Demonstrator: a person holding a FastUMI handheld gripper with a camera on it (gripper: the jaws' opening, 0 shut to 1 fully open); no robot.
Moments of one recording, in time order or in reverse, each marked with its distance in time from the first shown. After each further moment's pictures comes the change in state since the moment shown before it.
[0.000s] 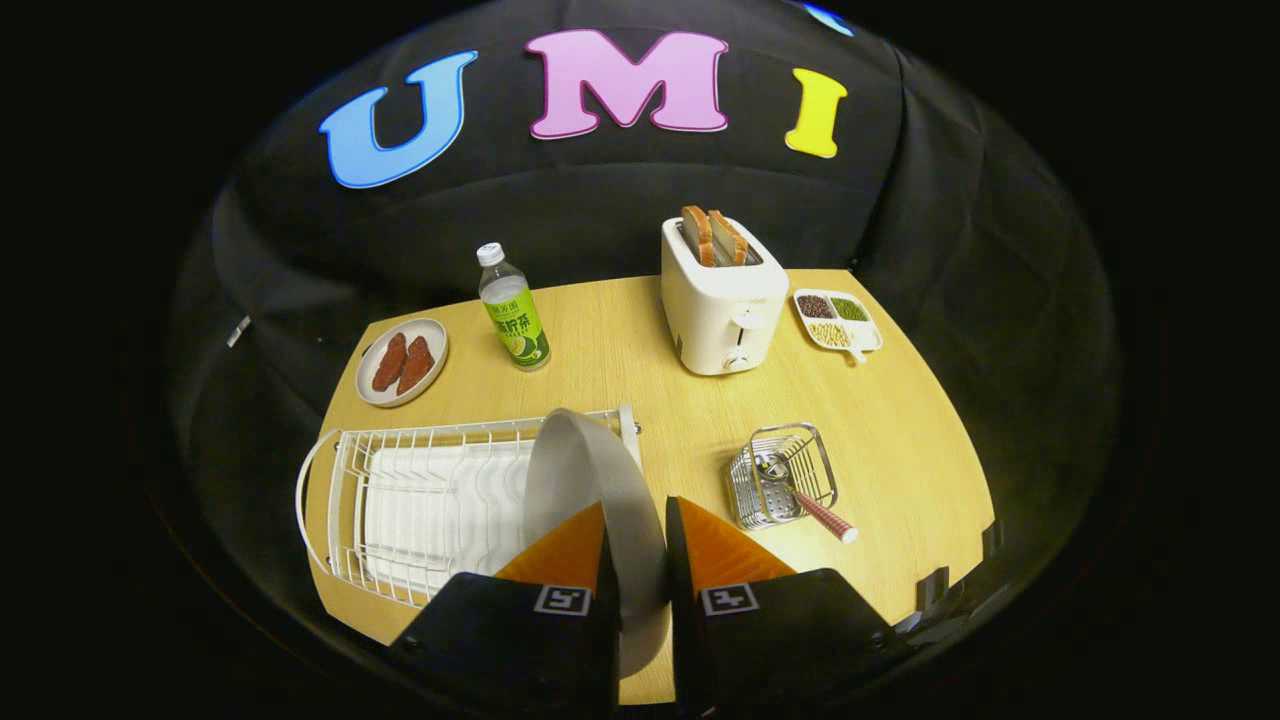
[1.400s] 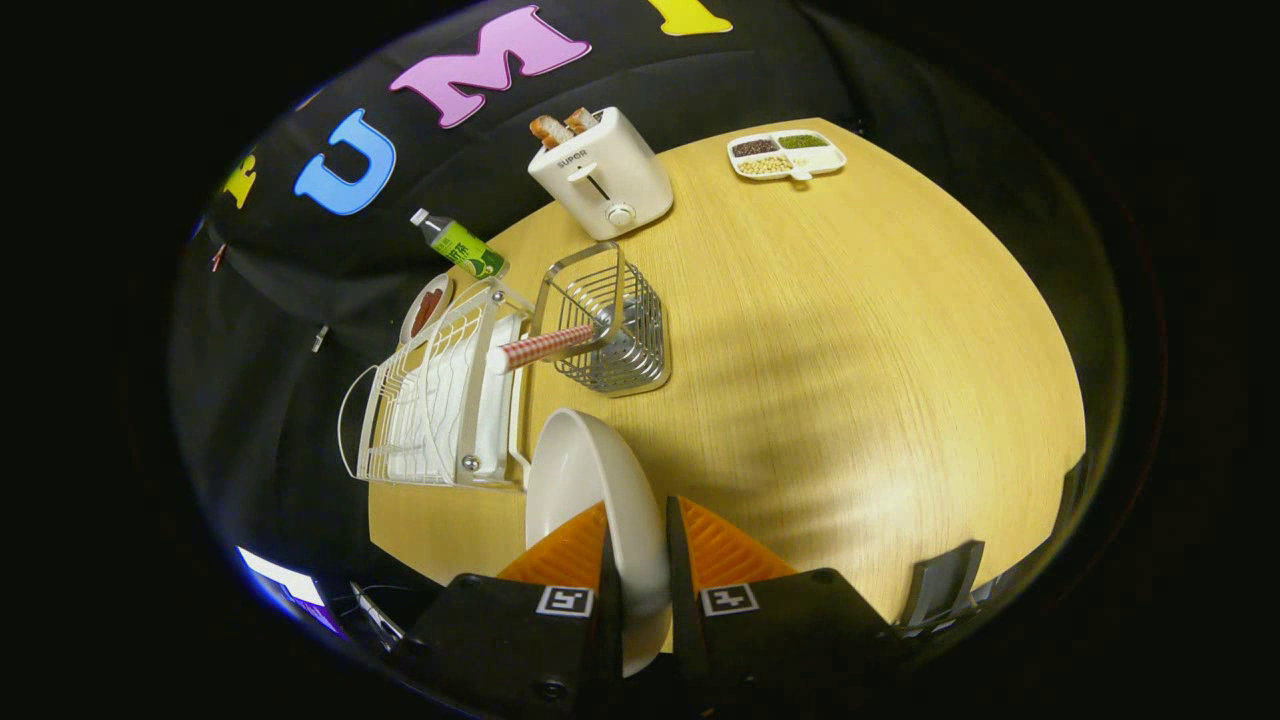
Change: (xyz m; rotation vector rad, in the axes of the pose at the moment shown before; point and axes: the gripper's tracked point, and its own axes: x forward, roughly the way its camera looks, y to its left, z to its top) arm 0.034 -0.216 -0.139 0.111 0.257 0.335
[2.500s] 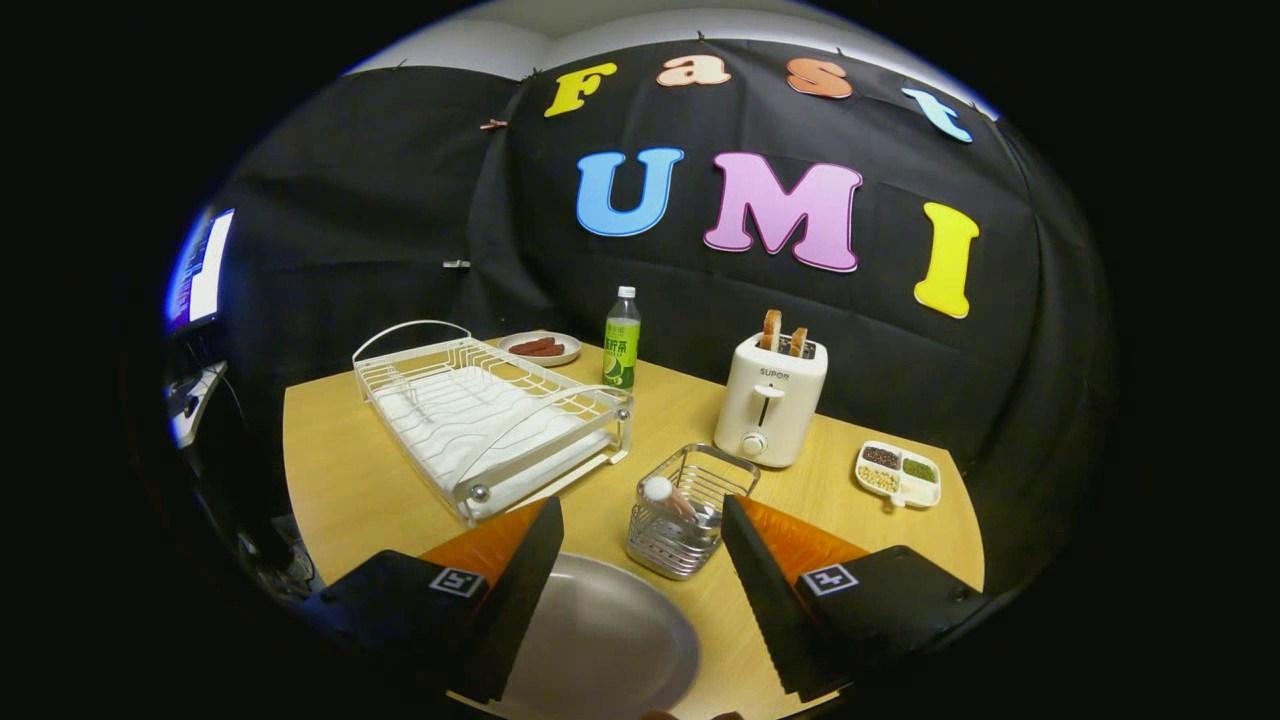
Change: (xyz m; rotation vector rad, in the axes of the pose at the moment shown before) arm -0.003 0.089 0.079 -0.752 -0.667 0.149
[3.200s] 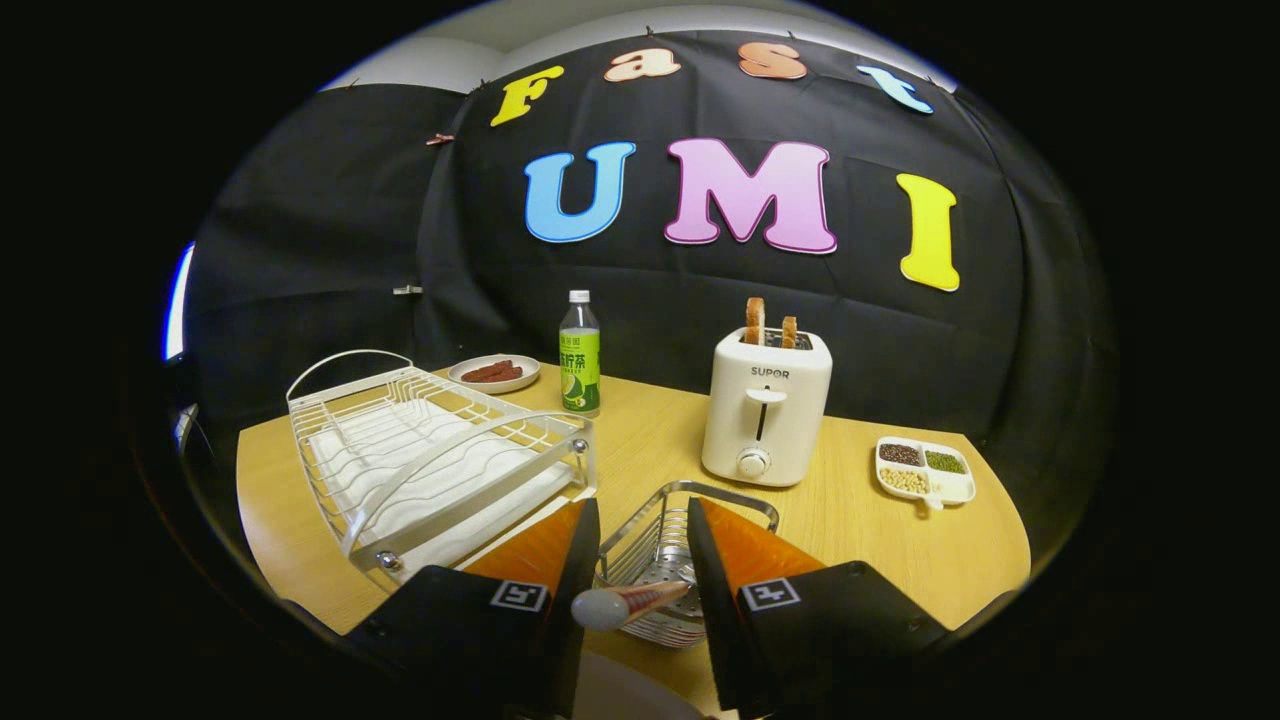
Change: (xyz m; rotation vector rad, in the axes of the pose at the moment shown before) arm 0.084 -0.020 0.000 0.065 -0.046 -0.060
